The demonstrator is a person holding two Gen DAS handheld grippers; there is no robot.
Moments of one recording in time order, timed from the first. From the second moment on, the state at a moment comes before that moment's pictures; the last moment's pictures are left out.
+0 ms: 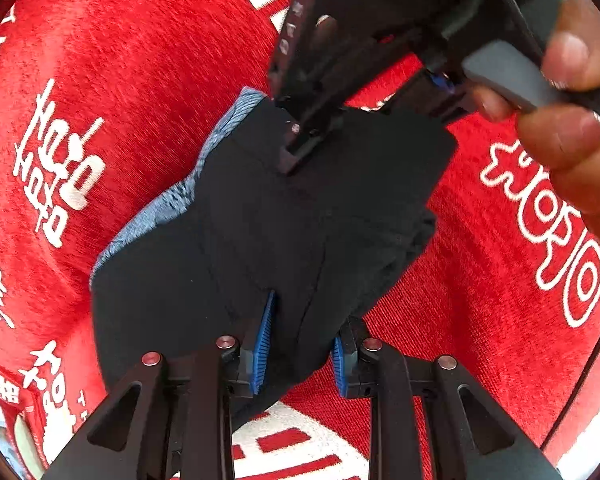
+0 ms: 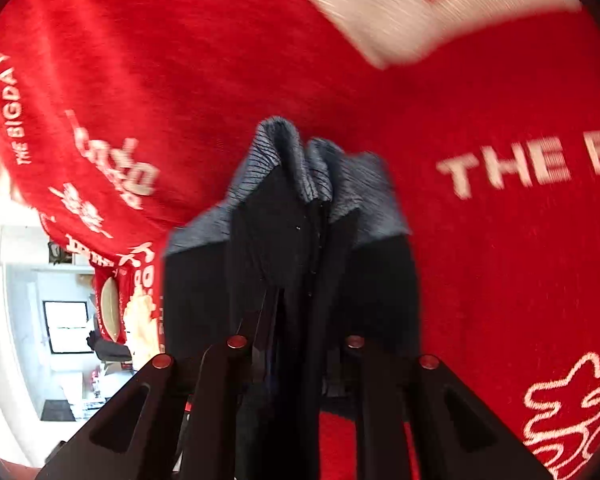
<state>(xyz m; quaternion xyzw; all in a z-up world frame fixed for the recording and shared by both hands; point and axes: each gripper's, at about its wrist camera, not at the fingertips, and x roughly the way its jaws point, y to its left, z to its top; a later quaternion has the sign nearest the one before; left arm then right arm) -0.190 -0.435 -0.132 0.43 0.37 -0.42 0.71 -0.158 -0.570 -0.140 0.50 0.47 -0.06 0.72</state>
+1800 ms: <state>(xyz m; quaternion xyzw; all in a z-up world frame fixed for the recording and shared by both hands) -0.041 -0.310 -0.132 0.20 0.57 -0.27 0.75 -0.167 -0.490 -0.092 0.34 0.54 -0.17 0.76</state>
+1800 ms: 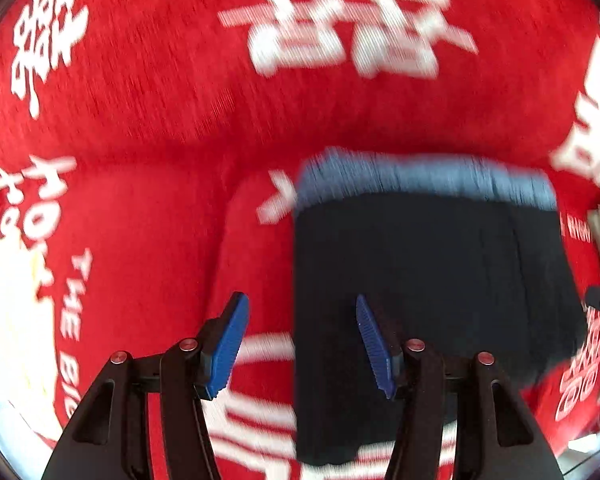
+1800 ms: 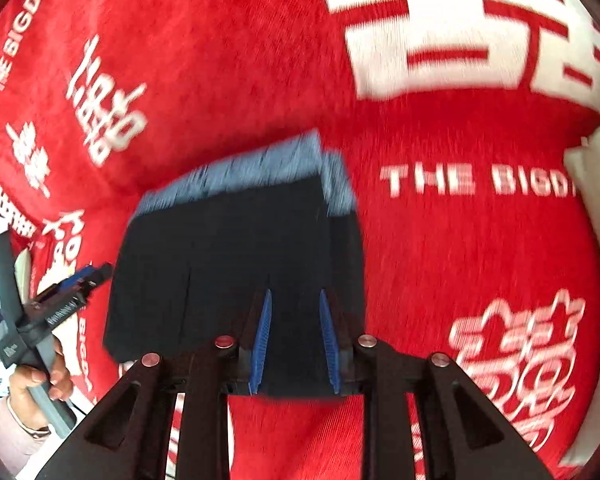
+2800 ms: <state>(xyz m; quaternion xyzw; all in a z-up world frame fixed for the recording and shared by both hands) -0.027 -0.297 -0.152 0.18 0.59 -0.26 0.74 -0.187 -0.439 -0.094 0.25 0.57 -0.33 0.71</state>
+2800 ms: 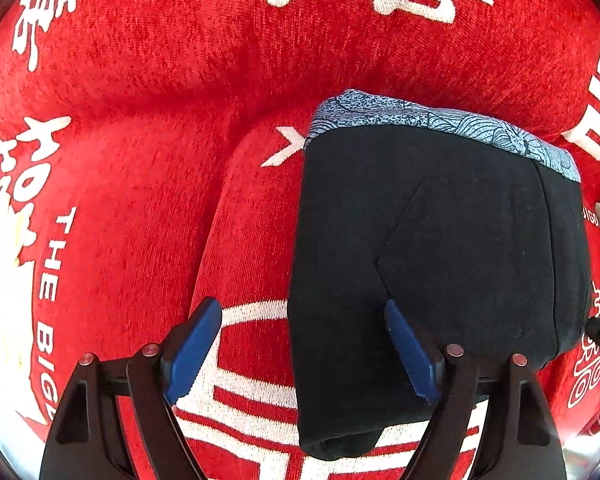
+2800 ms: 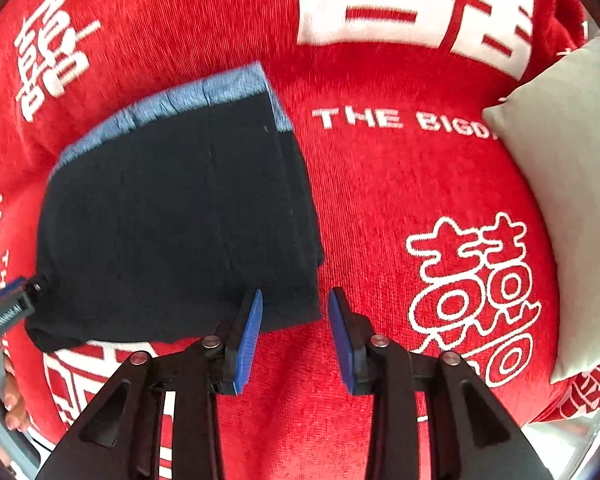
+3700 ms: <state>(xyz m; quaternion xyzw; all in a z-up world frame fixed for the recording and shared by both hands) -0.019 -0.313 -0.140 0.22 0.60 -0.23 0.73 -0.193 -0.515 -0.110 0.35 0.56 -0.20 0.72</state>
